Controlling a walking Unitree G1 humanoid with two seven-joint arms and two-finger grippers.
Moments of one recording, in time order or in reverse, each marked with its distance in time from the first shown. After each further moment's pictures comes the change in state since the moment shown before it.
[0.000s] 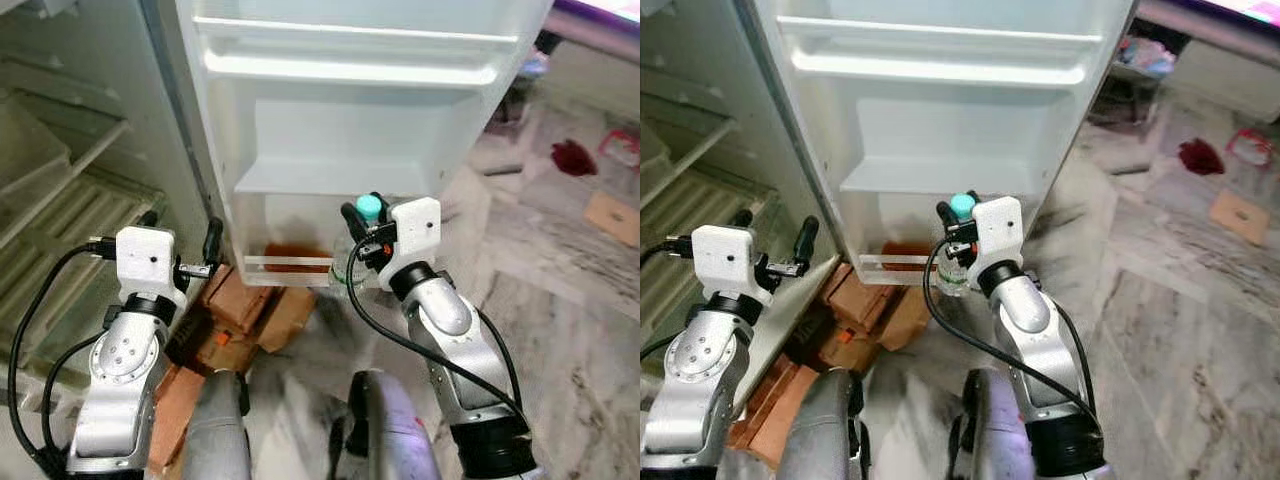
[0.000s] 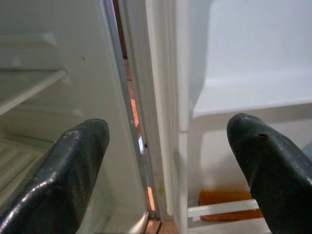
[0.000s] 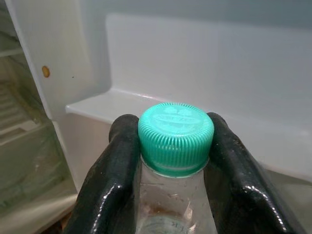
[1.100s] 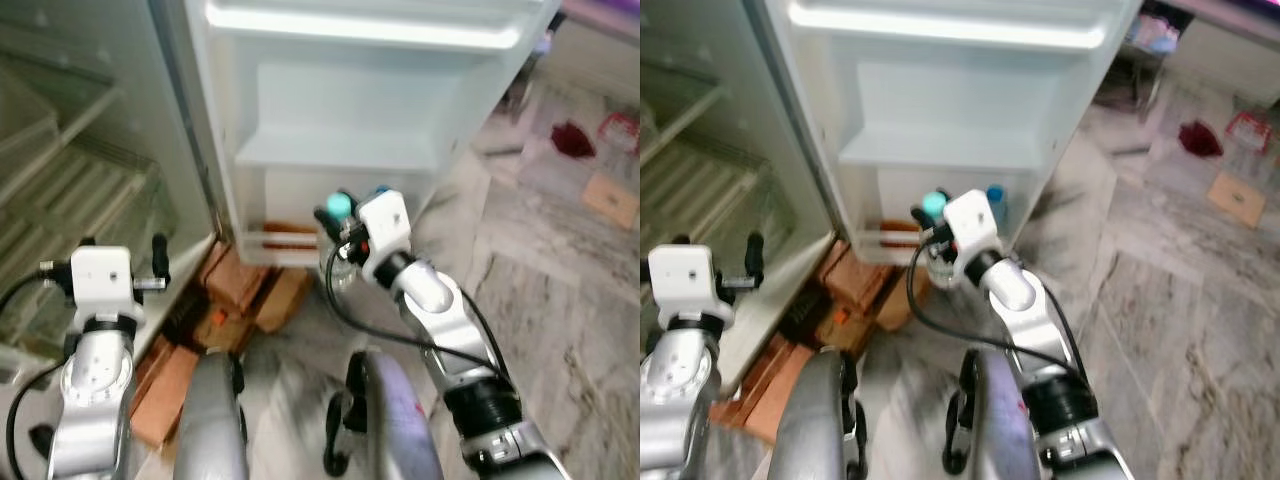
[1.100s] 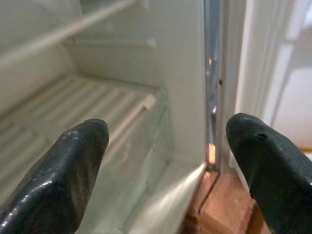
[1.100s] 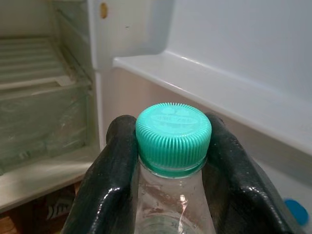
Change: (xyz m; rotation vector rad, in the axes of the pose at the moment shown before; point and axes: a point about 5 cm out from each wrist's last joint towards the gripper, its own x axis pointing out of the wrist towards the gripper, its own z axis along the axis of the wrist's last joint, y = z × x) left arm -0.018 0.040 -0.015 0.103 0.086 0.260; right arm 0.034 0.007 -0.005 -0.140 -0.034 0.209
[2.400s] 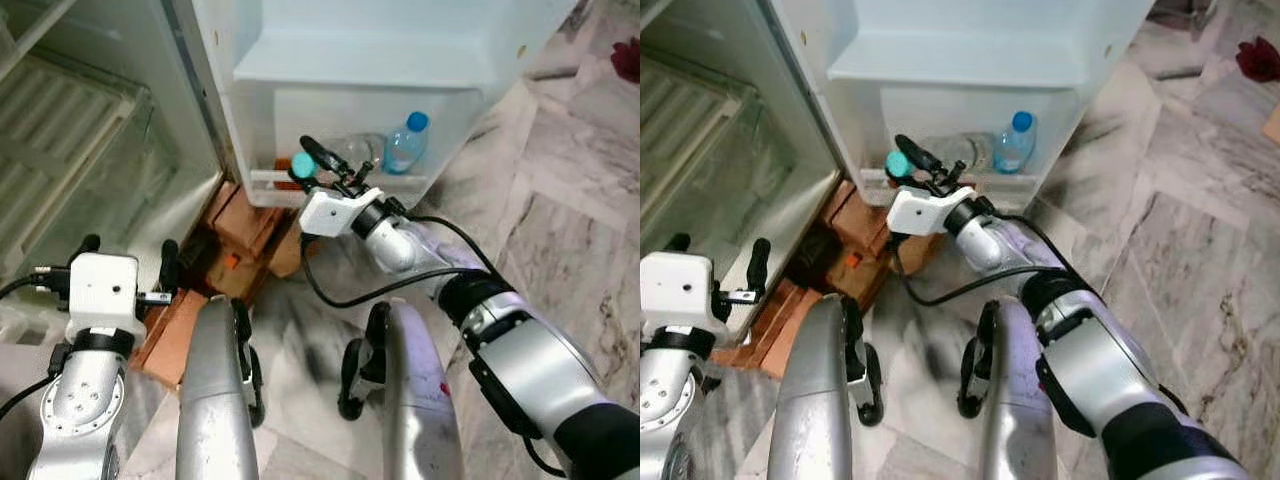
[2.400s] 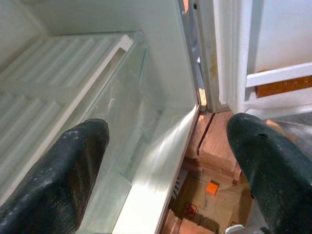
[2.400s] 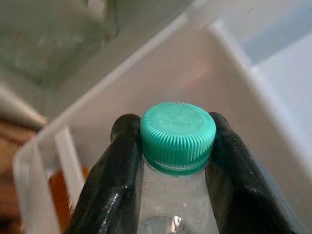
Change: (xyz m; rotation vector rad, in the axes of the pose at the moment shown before) left arm -0.032 -0.001 0.030 0.089 -0.020 -0.088; right arm 0.050 -0.018 0.008 -0.919 -0.202 0.029
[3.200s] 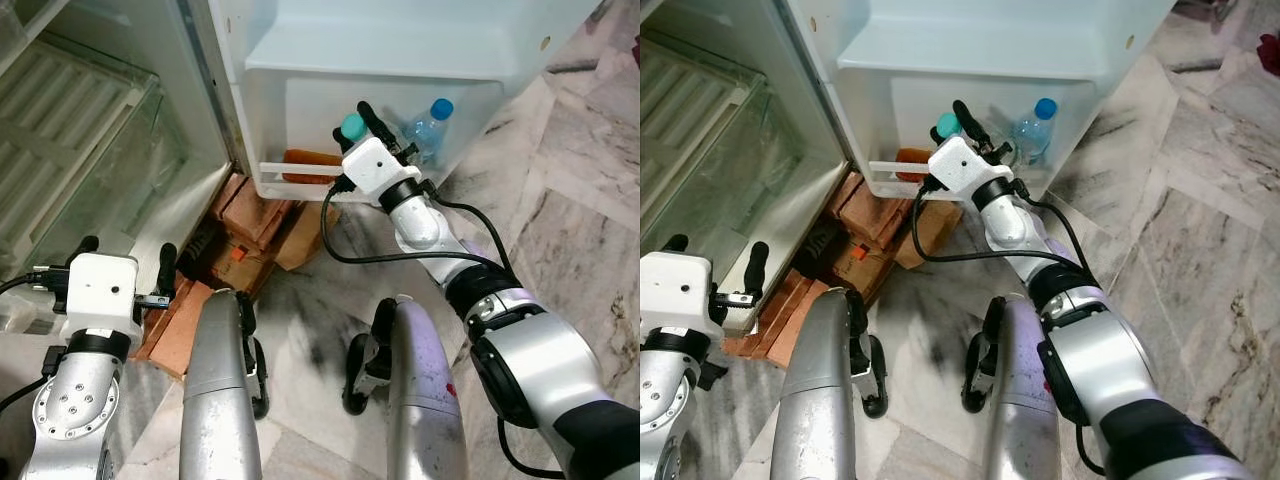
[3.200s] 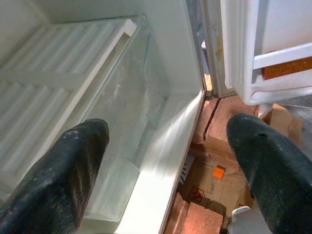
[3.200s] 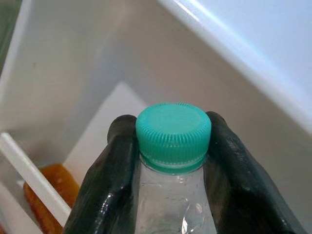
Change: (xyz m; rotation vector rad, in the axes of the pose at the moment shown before) left arm -0.004 0.002 0.002 0.030 0.029 -0.014; right arm 0.000 -0.033 -0.018 0.293 0.142 -0.235
